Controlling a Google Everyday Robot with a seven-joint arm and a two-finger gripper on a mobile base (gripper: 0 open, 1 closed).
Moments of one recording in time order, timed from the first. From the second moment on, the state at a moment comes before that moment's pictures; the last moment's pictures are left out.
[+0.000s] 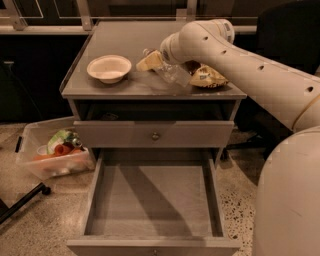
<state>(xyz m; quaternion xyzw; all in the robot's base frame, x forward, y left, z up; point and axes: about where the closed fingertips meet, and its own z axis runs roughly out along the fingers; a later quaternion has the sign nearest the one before) 0.829 -0.031 0.882 -0.30 0.81 0.07 0.50</state>
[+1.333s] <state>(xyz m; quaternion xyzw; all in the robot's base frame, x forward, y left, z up) 0.833 -0.031 0.855 -0.42 0.80 -0.01 0.43</state>
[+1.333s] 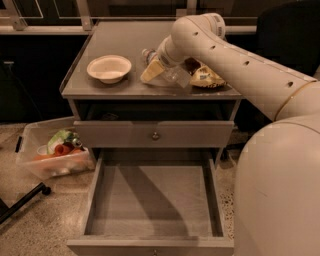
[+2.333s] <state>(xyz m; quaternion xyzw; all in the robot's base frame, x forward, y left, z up) 0.834 -0.025 0.849 -0.44 0.80 0.00 0.41</state>
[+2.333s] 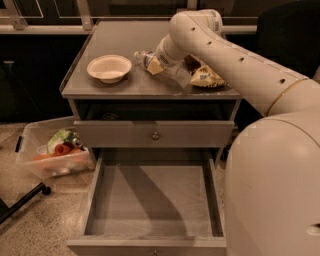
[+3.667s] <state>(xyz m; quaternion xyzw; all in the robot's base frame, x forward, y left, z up) 0.797 -0.061 0.894 -0.42 0.80 -0.01 0.44</state>
